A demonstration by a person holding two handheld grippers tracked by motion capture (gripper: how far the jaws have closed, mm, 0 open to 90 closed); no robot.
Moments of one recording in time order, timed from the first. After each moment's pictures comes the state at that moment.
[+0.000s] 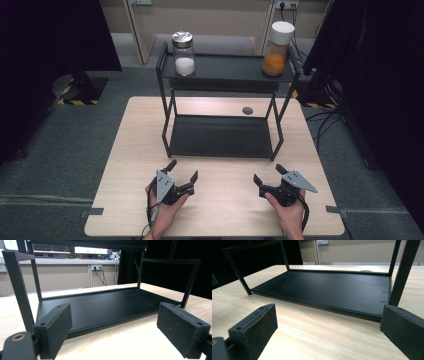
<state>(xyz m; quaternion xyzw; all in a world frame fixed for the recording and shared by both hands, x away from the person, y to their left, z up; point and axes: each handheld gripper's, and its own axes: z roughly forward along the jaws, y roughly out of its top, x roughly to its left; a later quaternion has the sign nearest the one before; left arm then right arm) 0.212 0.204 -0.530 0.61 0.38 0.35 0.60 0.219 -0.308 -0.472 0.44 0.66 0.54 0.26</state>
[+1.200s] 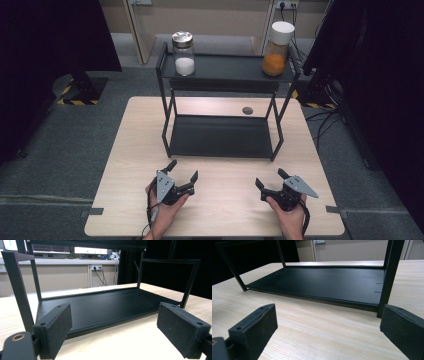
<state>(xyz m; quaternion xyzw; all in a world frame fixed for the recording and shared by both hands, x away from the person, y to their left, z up) 0.212 0.204 -0.530 0.61 0.38 0.35 0.60 0.212 -0.312 -0.485 0.45 0.66 0.54 0.27</state>
